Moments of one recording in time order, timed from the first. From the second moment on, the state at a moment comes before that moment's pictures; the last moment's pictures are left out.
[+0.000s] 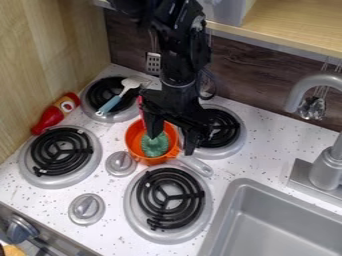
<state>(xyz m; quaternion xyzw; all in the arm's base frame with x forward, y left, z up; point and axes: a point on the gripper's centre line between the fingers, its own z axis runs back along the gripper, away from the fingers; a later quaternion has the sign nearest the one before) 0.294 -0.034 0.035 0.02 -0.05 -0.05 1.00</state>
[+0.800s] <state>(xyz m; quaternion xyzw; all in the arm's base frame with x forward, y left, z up) 0.332 -0.035 -0.009 0.08 -0.08 0.22 0.97</state>
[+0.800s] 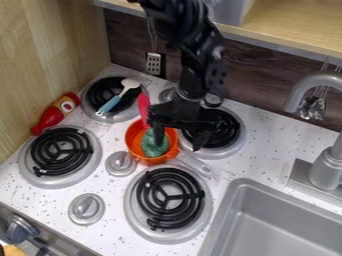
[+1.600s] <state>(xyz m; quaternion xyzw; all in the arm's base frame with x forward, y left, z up) 0.351 -0.062 -0.051 0.06 -0.07 0.48 0.87</state>
